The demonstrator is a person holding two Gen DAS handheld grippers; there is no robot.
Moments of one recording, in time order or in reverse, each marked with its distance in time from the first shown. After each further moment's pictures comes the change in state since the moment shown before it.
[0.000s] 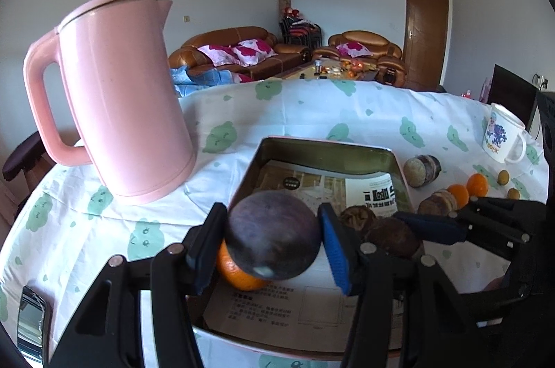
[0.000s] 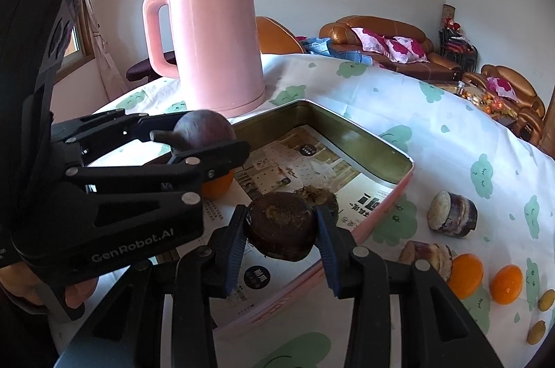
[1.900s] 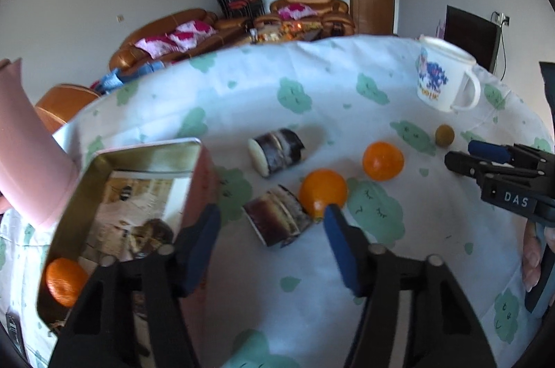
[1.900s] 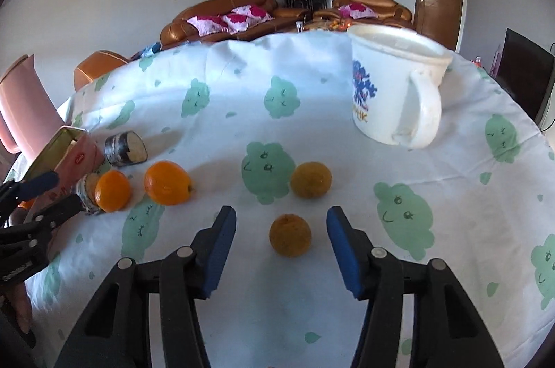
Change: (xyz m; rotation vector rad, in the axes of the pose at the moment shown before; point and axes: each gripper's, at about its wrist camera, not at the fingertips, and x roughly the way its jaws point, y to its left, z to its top) left arm 0.029 -0.170 0.007 0.206 0.146 -0.124; right arm -0.110 -0.222 -0.107 0.469 0.065 -0.436
